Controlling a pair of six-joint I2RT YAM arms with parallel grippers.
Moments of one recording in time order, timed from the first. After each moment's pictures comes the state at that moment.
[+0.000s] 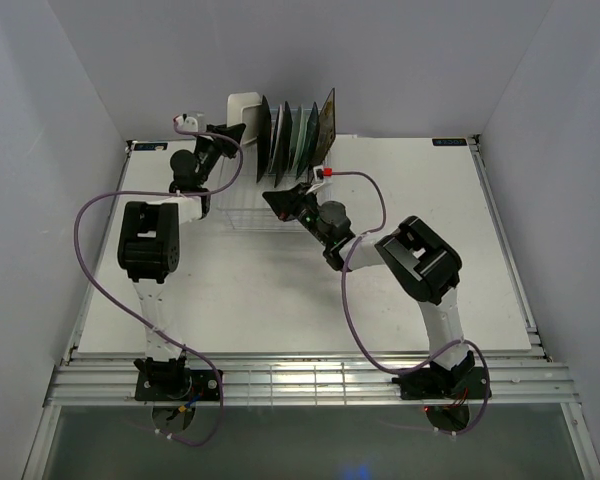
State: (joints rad) left arm -0.09 2.13 1.33 1.22 0.43 -0.44; right arm 0.76 2.12 1.14 1.19 -0.03 0.77
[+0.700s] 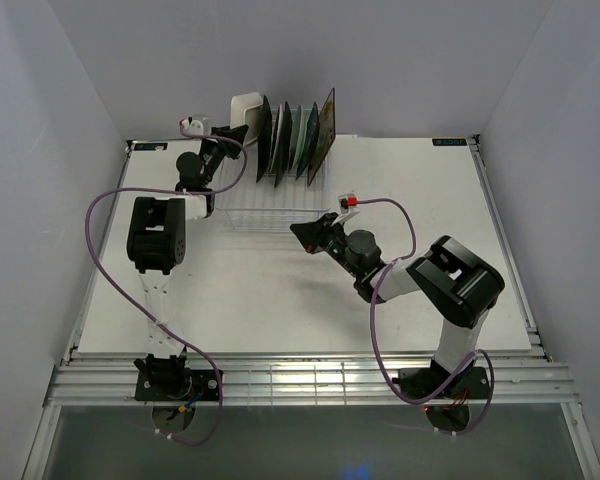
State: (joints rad) left arm -0.09 2.27 1.43 1.27 0.43 -0.42; right arm 0.77 1.81 0.65 1.23 -0.01 0.67
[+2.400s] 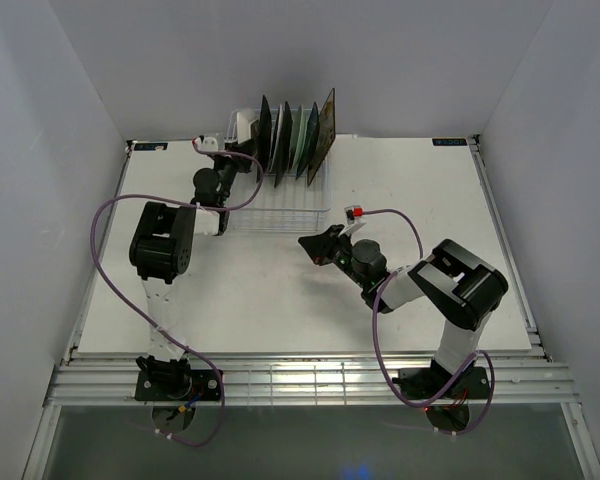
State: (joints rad) left arm -0.20 2.16 1.19 1.29 0.15 -0.34; right arm 0.77 1.79 0.54 1.24 0.00 0.69
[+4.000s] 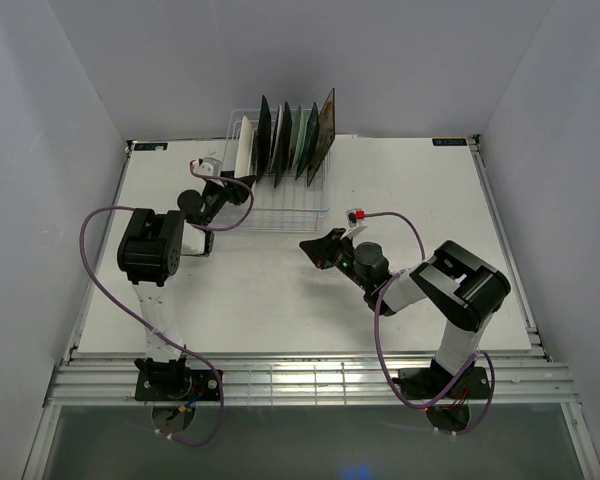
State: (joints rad) left arm -0.10 2.11 0.92 1.41 0.48 -0.28; right arm 0.77 1.78 0.51 1.24 -0.02 0.73
